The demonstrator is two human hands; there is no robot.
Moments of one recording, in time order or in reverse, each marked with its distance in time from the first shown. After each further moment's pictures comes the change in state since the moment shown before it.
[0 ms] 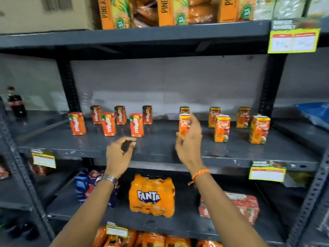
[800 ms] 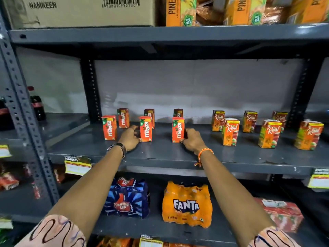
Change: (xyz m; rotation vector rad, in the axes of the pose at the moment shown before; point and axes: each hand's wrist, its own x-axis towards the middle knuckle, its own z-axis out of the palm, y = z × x) left_hand 0.151 -0.162 -0.053 0.047 -0.454 -0.269; right_hand 0.042 -0.040 0.162 -0.212 -0.508 0.390
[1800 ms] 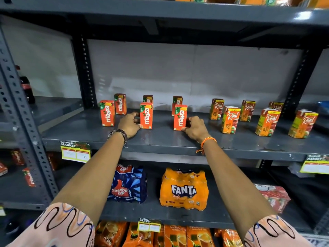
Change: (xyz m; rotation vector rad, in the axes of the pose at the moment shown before) left_hand -0.009 0.006 0.000 -0.018 0.018 0.001; right_hand 0.000 0.006 0.003 -0.035 0.028 0.051
